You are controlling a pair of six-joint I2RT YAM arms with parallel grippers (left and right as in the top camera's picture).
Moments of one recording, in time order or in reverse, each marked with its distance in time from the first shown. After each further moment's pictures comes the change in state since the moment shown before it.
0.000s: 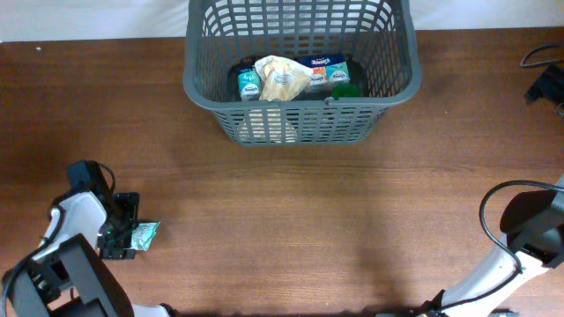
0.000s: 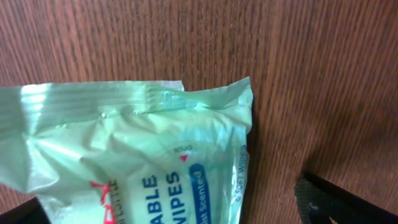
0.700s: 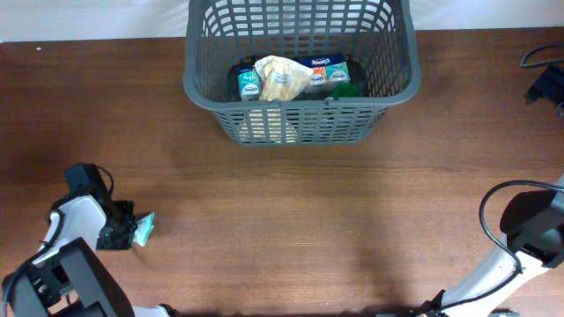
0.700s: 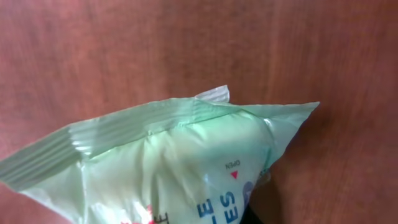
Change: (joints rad) left arm 0.009 -0.008 -0.003 0.011 -0.009 0.052; right arm 0.000 0.000 0.000 0.000 0.000 0.000
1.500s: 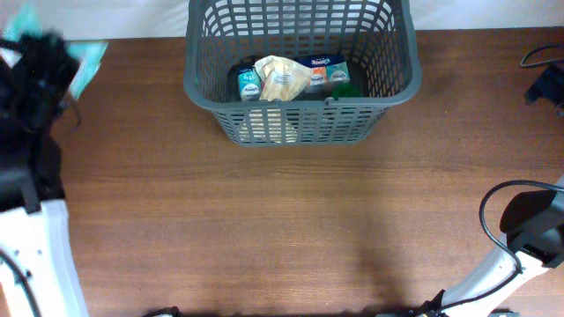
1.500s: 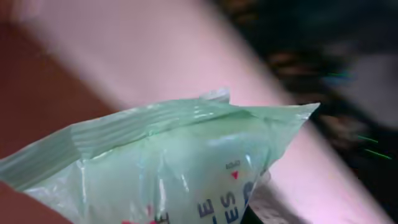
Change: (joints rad) left arm -0.259 -0.258 0.963 0.006 0.205 0.329; right arm 0.000 0.000 0.000 0.000 0.000 0.000
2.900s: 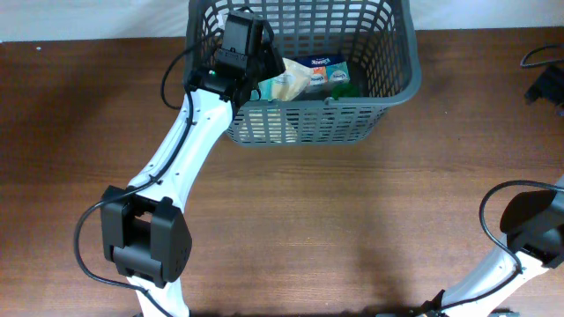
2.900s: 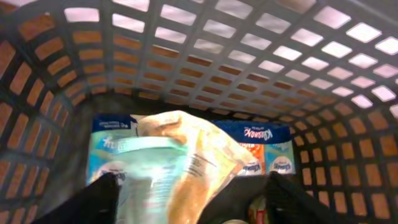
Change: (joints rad) left arm -0.593 0.617 0.033 0.146 -0.183 0.180; right arm 0.000 0.000 0.000 0.000 0.000 0.000
